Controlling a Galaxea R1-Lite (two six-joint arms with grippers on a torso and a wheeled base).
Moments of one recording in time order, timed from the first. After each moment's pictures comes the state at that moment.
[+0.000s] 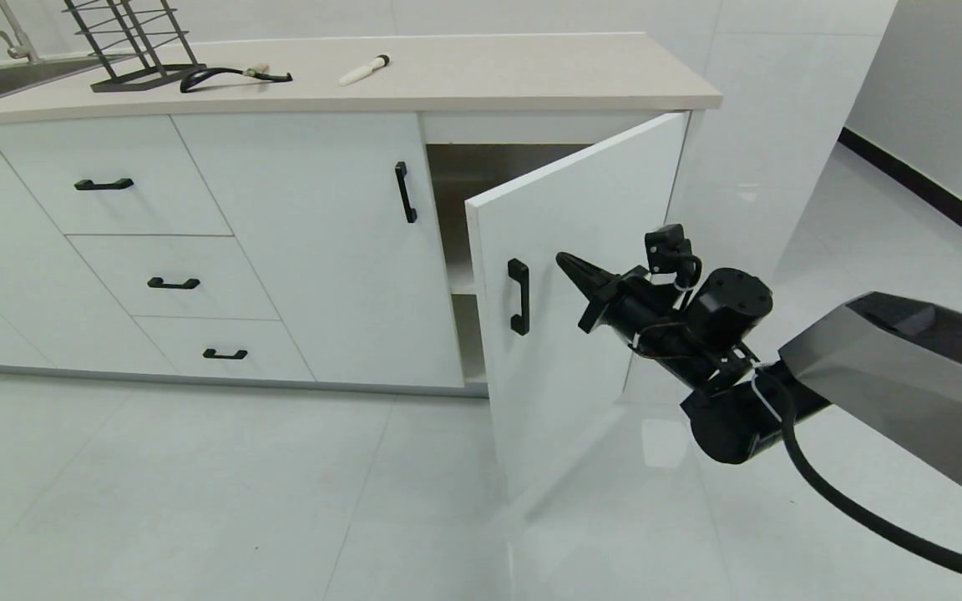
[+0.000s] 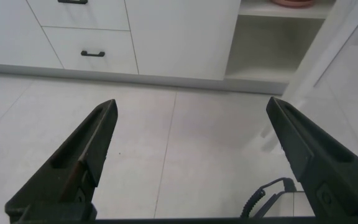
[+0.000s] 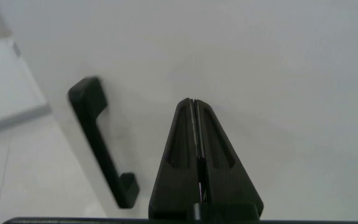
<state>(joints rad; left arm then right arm) 0.01 0.00 0.00 0.00 0.04 -0.03 0.48 2.35 -1.26 -1.54 0.34 0.19</state>
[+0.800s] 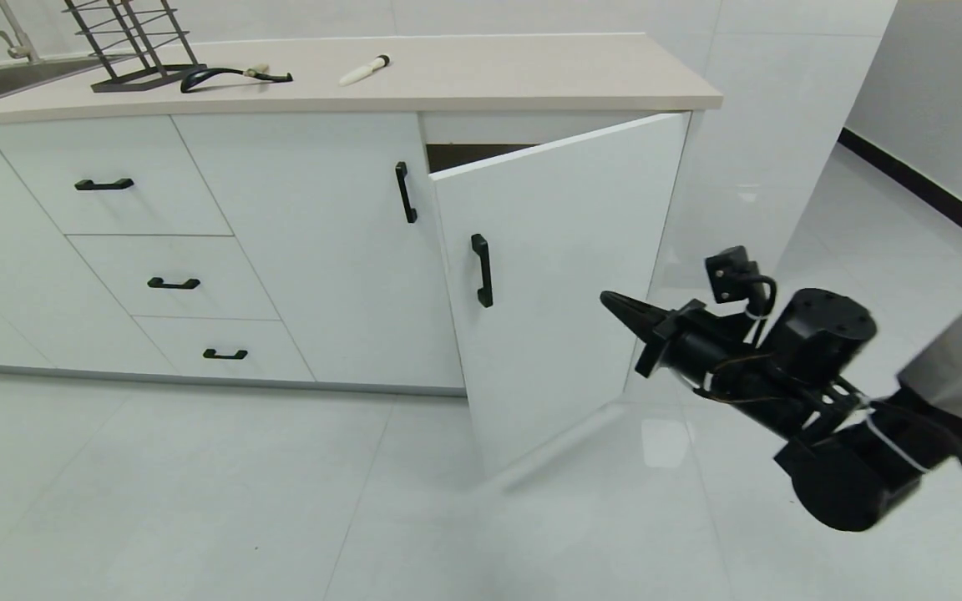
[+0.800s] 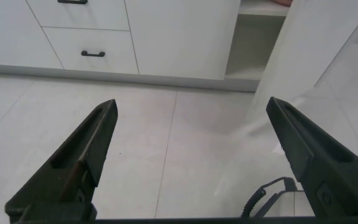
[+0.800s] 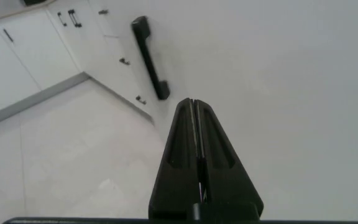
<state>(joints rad) 0.01 0.00 0.00 0.00 0.04 -0.02 0.45 2.07 -0.77 -1.57 0.36 0.17</state>
